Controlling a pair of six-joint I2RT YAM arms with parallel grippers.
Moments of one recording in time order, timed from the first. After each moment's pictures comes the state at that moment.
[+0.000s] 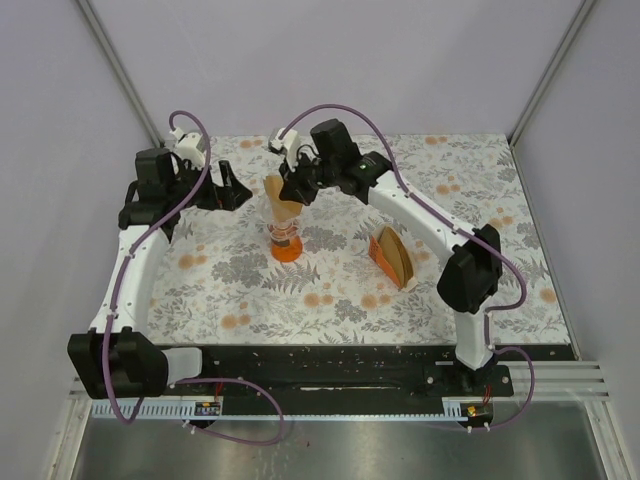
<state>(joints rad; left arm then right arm) 0.03 1.24 1.20 -0.48 0.58 -0.09 0.73 1.96 1.96 -0.51 -0.51 -0.23</state>
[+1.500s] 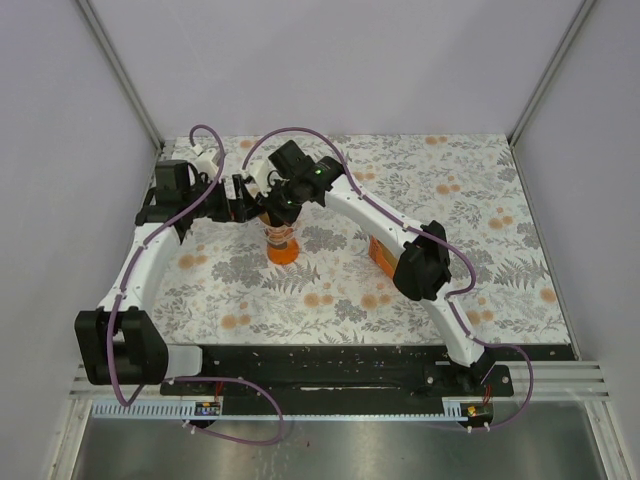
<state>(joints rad) 0.01 1.31 1.09 -0.43 0.67 -0.13 0.84 2.32 2.37 -0.93 -0.36 -0.26</state>
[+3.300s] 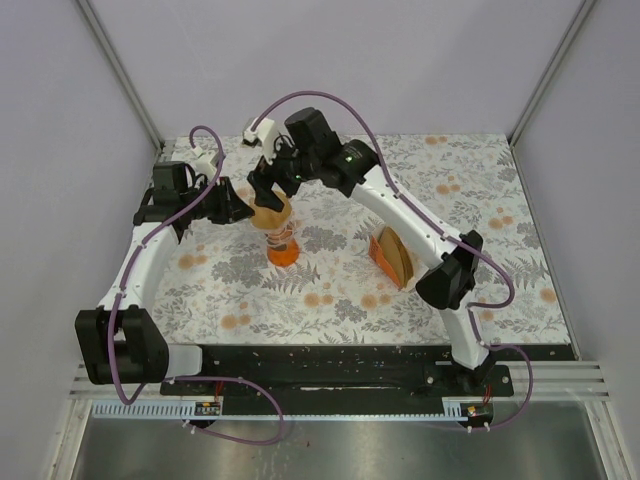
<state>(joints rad) 0.03 1.32 1.09 -0.46 0.75 -0.11 0.84 2.11 2.35 -0.78 -0.34 -0.22</state>
